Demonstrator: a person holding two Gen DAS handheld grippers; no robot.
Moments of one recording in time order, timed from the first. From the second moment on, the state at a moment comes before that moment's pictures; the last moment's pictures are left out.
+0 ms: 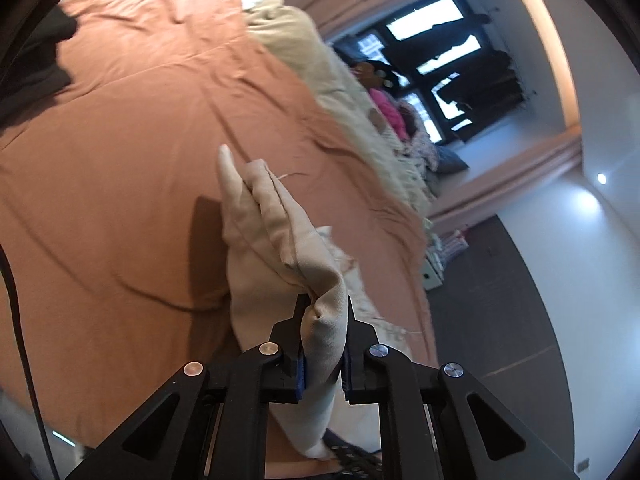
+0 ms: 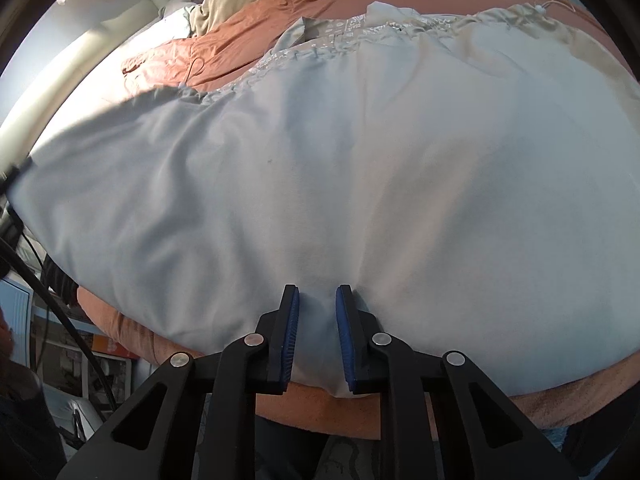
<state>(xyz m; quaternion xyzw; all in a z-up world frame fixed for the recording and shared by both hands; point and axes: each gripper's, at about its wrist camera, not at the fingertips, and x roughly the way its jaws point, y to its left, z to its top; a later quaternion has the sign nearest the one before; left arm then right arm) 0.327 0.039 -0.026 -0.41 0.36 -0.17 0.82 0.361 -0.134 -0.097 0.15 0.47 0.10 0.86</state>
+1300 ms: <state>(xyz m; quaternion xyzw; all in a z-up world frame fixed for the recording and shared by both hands) 0.401 -0.313 -0.016 -0.18 0.50 -0.38 0.76 0.208 -0.407 -0.072 0.40 0.32 0.02 0.86</state>
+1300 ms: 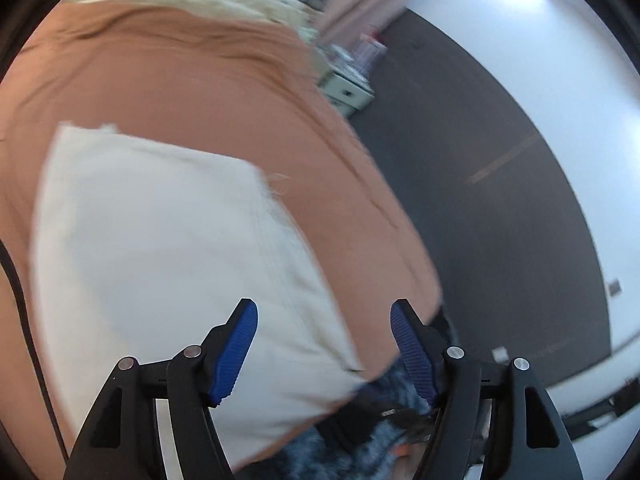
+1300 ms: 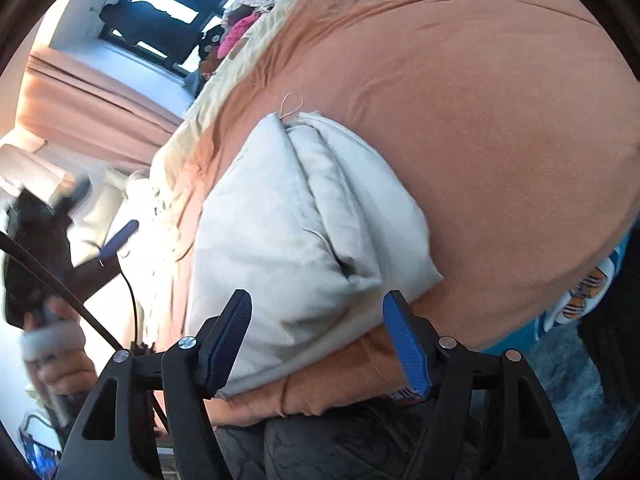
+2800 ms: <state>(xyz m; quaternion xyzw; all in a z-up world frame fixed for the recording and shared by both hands) 0.397 -0.224 -0.126 -0.16 0.58 -0.23 0.76 0.421 -0.462 -0.050 0.22 0.48 0.09 0.85</state>
